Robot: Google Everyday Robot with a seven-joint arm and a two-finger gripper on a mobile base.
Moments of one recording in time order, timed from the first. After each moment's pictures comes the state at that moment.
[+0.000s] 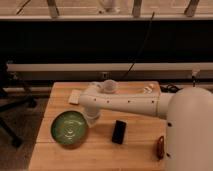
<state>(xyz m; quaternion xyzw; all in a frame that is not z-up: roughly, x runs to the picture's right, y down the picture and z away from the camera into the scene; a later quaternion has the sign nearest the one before) -0.087 0.205 0.813 -0.33 -0.16 -0.26 0.89</state>
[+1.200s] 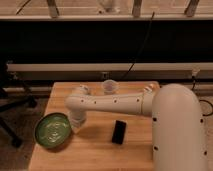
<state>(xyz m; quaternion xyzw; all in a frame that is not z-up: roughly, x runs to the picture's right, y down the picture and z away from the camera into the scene) -0.170 0.228 0.794 -0.33 -0.25 -0.32 0.85</state>
